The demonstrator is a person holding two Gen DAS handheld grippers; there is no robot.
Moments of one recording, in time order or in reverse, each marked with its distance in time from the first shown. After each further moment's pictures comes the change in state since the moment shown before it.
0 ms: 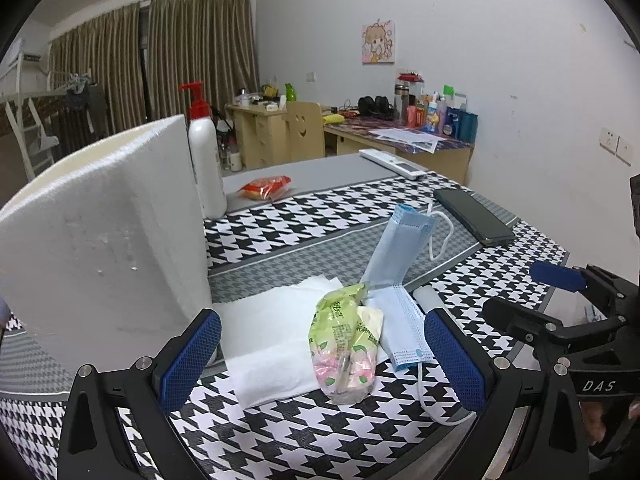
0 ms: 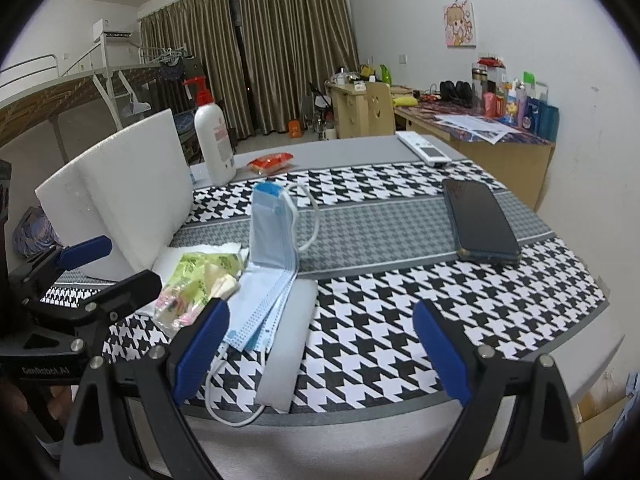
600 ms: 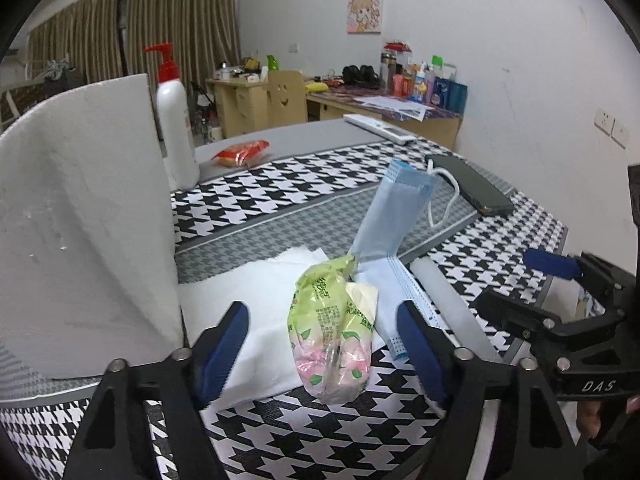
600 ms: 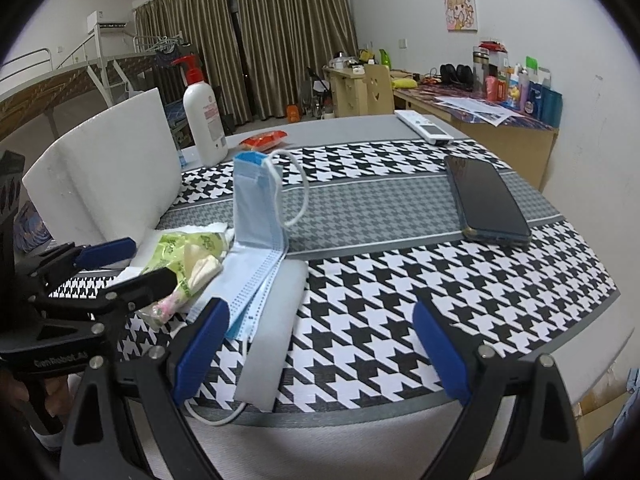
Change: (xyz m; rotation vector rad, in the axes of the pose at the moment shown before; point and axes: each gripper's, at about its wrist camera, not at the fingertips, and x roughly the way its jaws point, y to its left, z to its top) left arm 0.033 -0.003 -0.007 0.029 0.114 -0.062; right arm 0.018 -0.008 -0.006 0.009 0.050 0.005
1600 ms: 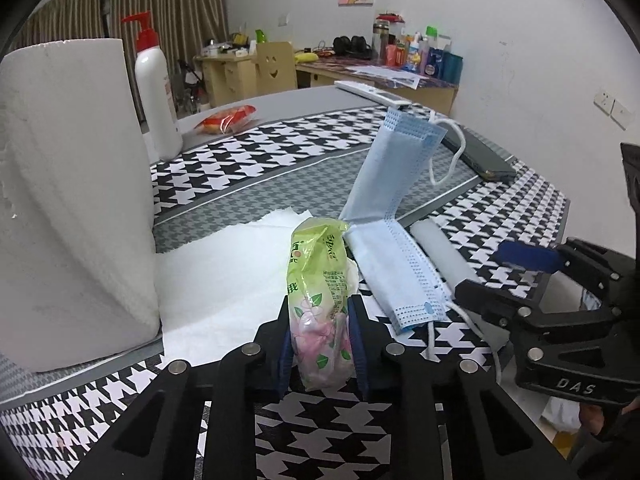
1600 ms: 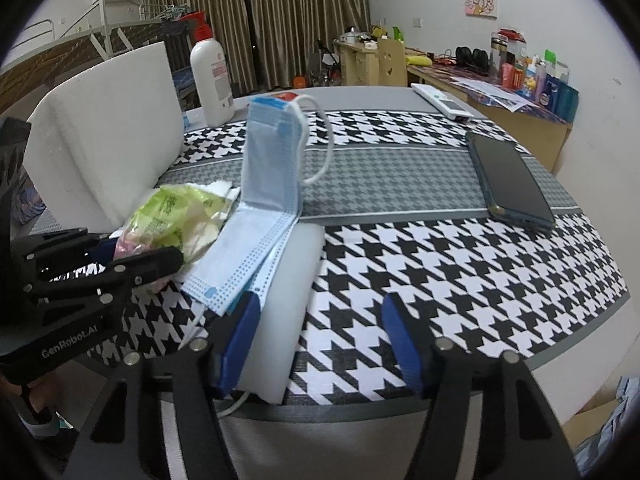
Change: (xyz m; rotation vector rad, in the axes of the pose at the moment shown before) left arm 0.016 -0.001 -0.009 0.010 0.095 -0.029; right arm 0.022 0.018 -0.009 -0.063 0.116 -0.002
